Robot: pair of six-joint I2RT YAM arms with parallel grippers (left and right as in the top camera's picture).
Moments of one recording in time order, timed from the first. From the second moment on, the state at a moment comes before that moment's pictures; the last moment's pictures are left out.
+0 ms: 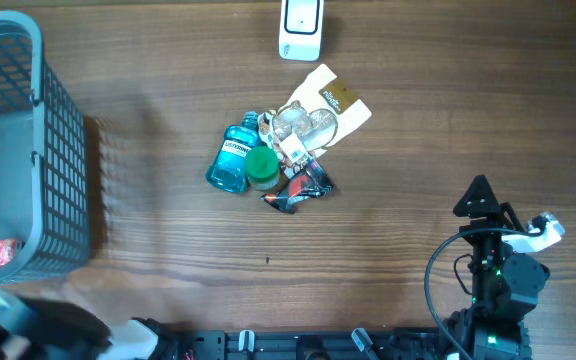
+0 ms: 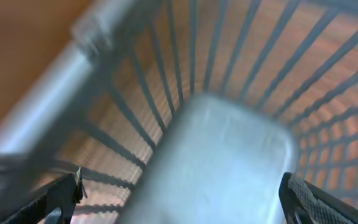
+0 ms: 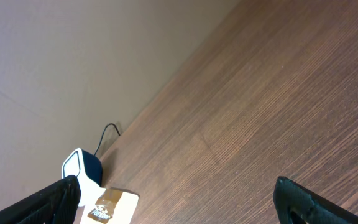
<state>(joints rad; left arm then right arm) 0.94 1.57 1.57 -0.78 0.23 0.25 -0.25 0.15 0.04 -0.07 -0.02 0.75</state>
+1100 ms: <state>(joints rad) 0.81 1.77 1.23 -0.90 -0.30 0.59 -0.25 0.15 0.04 -0.07 -0.02 0.75</state>
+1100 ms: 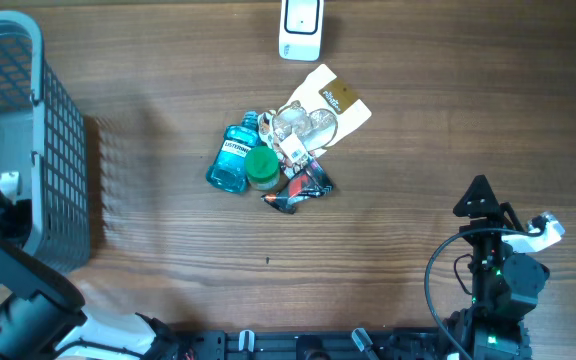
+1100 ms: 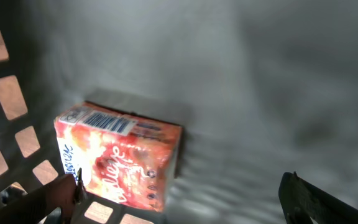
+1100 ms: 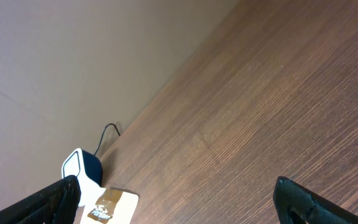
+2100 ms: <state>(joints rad) 1.00 1.77 1.22 -0.75 -0.18 0.66 -0.25 0.15 0.04 -0.07 -0.02 0.75</state>
